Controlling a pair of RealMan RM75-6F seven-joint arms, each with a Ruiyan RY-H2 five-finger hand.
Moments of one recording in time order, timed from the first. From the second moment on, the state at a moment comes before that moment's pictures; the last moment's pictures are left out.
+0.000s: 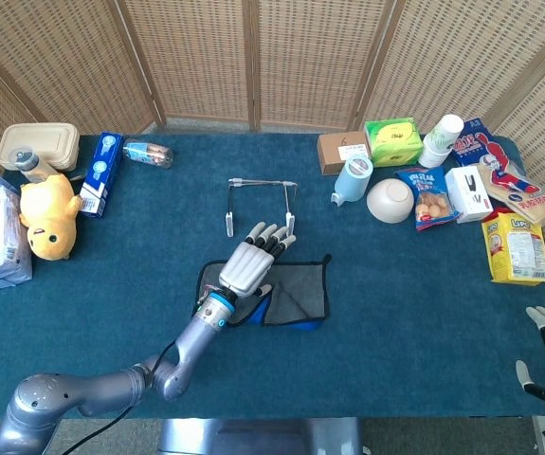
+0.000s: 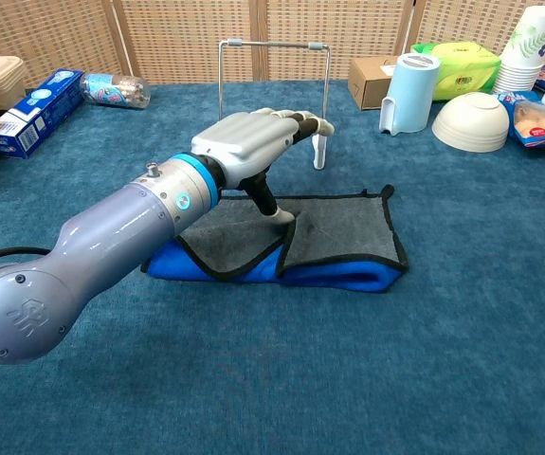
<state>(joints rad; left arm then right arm) -0.93 -2.03 -0.27 -1.04 1.24 0.97 0.38 -0.04 -0.94 0.02 -1.81 -1.37 1.40 0.10</state>
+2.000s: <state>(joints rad) -0.62 -1.77 -0.03 -1.35 1.46 1.15 0.22 0.01 -0.96 0.02 -1.85 -1.36 1.36 0.04</state>
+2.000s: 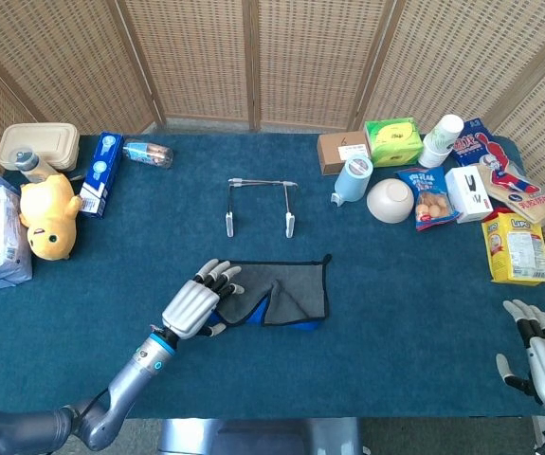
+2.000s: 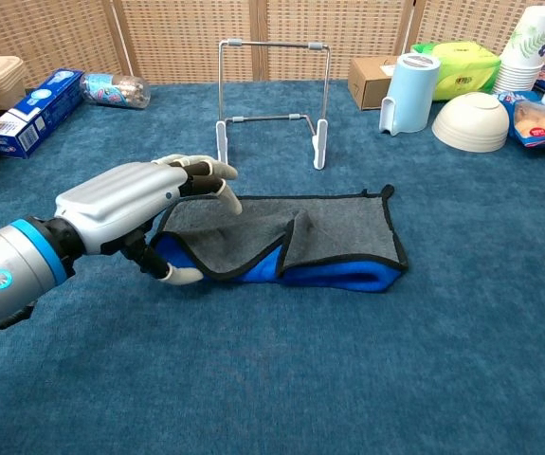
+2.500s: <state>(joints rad) -0.62 -1.81 -0.04 -1.30 1.49 1.15 0.17 0.00 -0.95 0.02 -1.85 -1.36 1.37 0.05</state>
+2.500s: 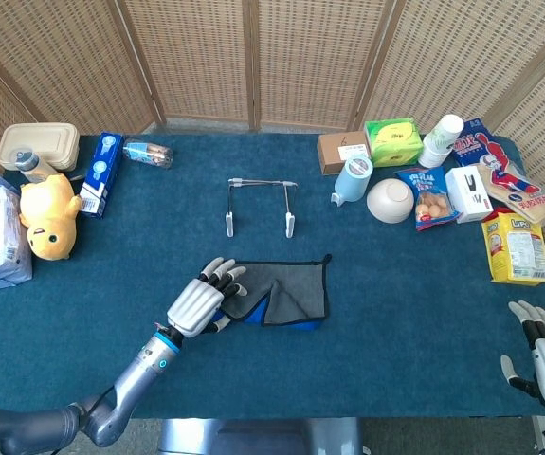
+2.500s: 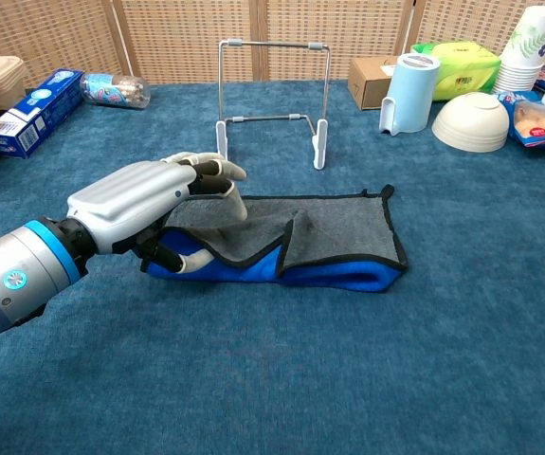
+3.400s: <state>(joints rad) -0.62 -1.83 -0.10 -1.26 1.47 1.16 0.12 0.00 -0.95 0.02 -1.85 -1.35 1.37 0.05</state>
